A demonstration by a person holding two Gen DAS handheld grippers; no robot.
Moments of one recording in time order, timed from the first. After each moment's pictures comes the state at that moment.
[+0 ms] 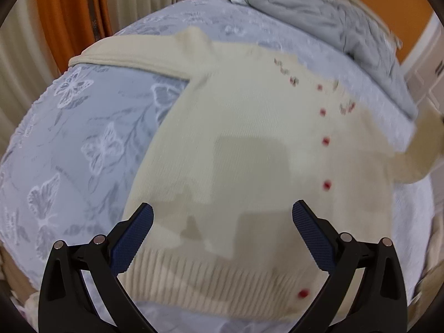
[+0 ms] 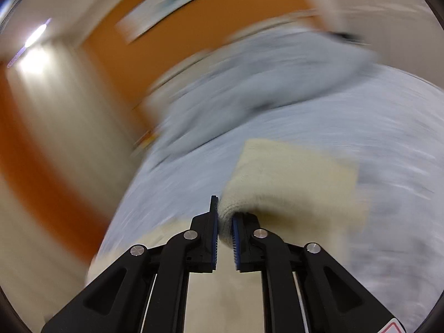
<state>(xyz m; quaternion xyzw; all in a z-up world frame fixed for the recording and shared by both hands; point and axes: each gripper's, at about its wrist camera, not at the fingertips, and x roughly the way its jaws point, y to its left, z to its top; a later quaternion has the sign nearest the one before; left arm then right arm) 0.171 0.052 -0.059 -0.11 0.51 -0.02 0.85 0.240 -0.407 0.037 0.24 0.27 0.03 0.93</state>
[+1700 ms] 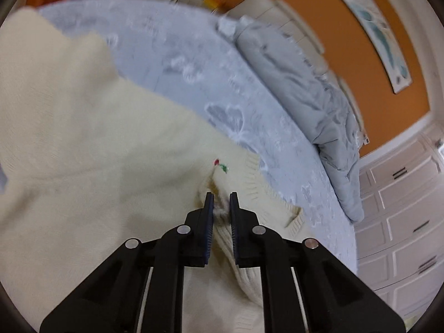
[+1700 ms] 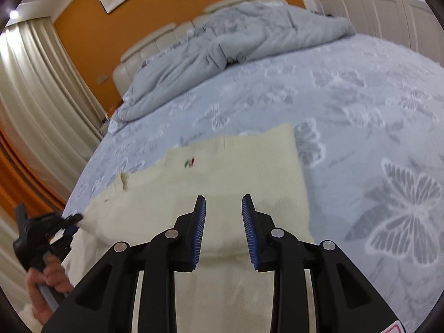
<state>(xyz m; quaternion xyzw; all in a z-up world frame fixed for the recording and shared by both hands) 0.392 -0.010 -0.110 -0.34 0.38 -0.09 0.85 0.245 -0.393 -0.106 0.26 0.30 -0.10 0.91</state>
